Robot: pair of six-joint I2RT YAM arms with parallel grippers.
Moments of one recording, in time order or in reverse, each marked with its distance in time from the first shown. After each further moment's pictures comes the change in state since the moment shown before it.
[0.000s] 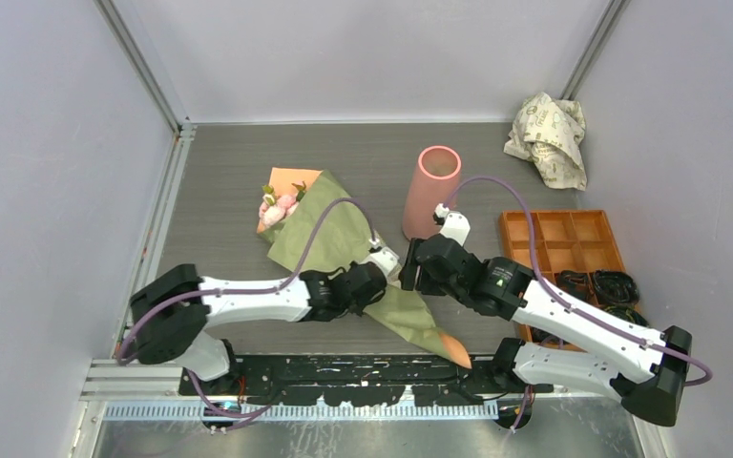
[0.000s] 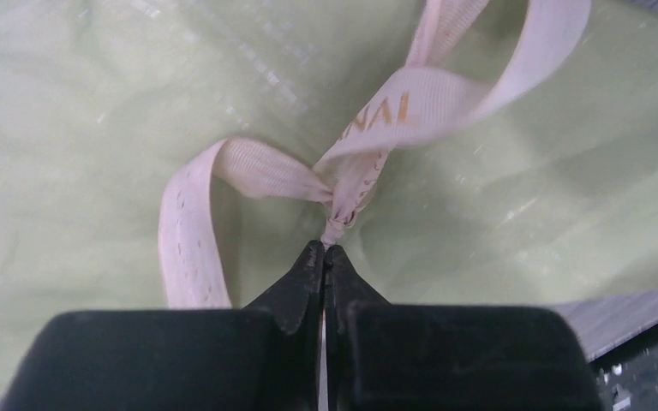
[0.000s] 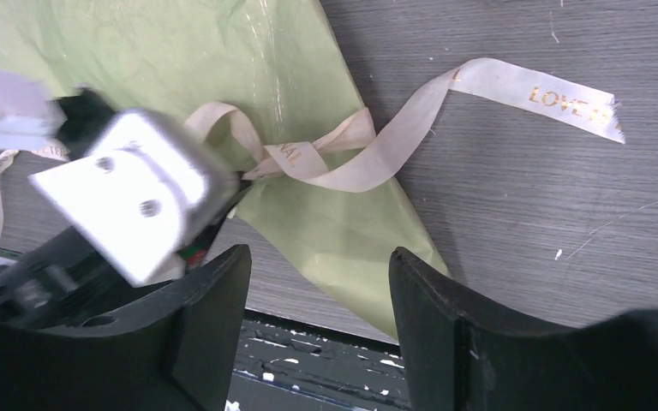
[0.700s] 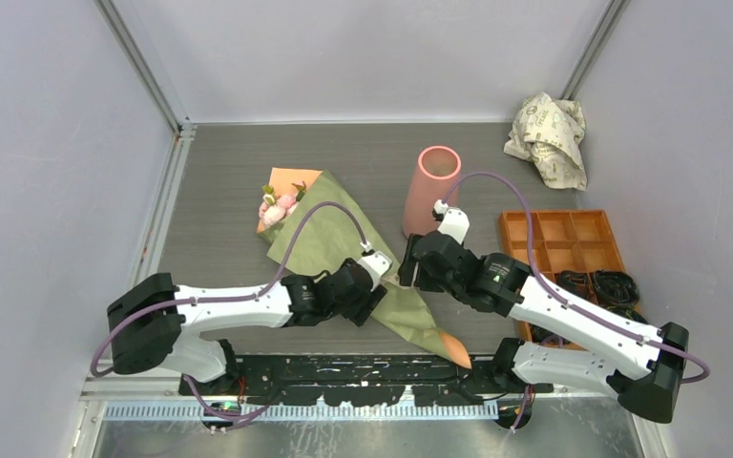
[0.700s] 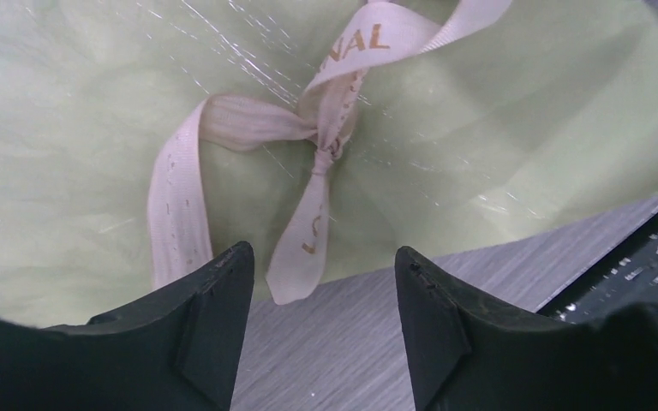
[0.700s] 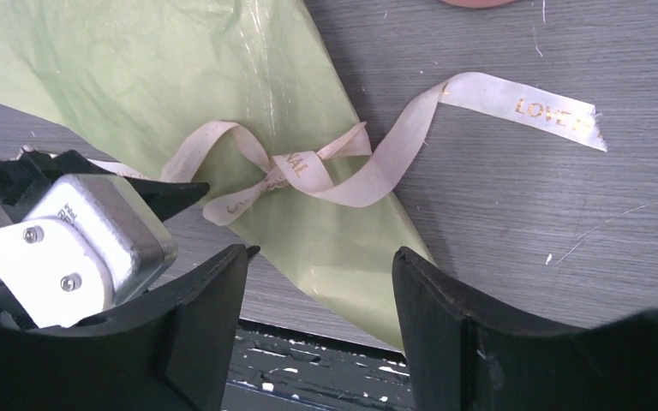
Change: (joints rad) left arm -0.001 -0.185 -0.117 0.031 0.102 -0.011; right arm 0.000 0.039 0.046 -0.010 0.029 0.001
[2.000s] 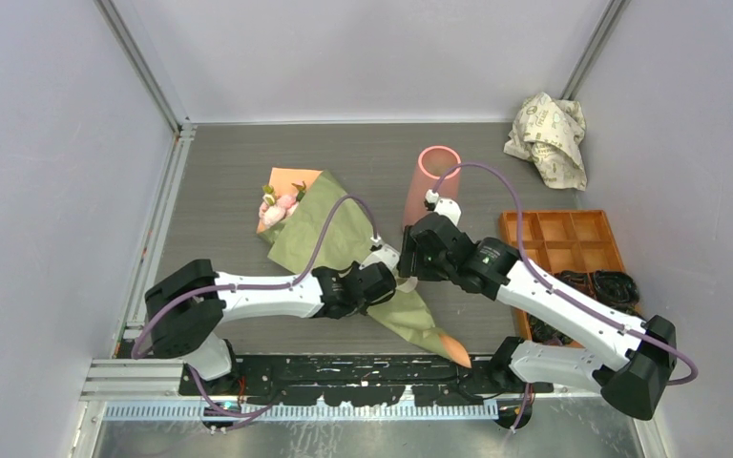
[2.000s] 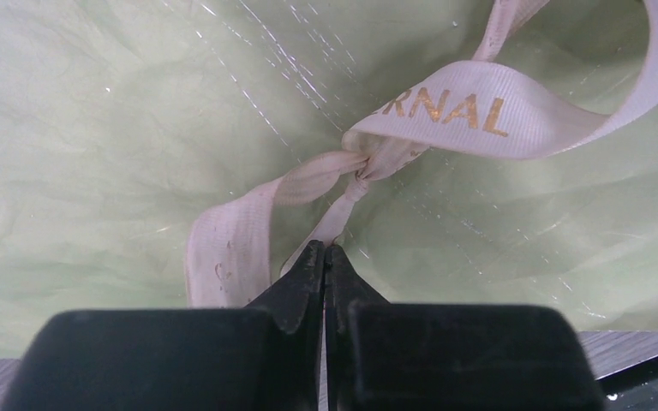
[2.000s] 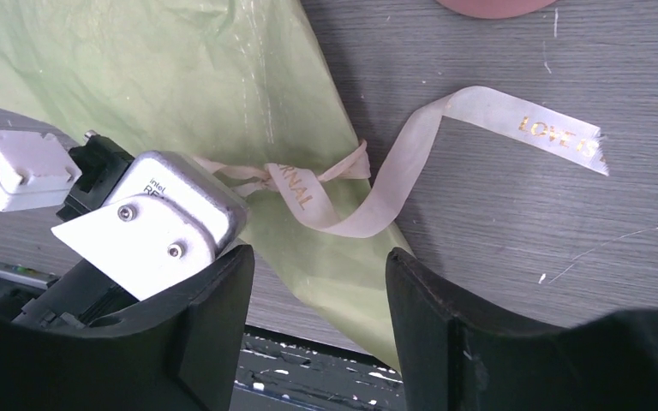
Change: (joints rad) left arm -0.011 0.216 0.177 -0.158 -0.158 -0.106; right arm -0.126 0.090 0.029 0.028 -0.135 -0.120
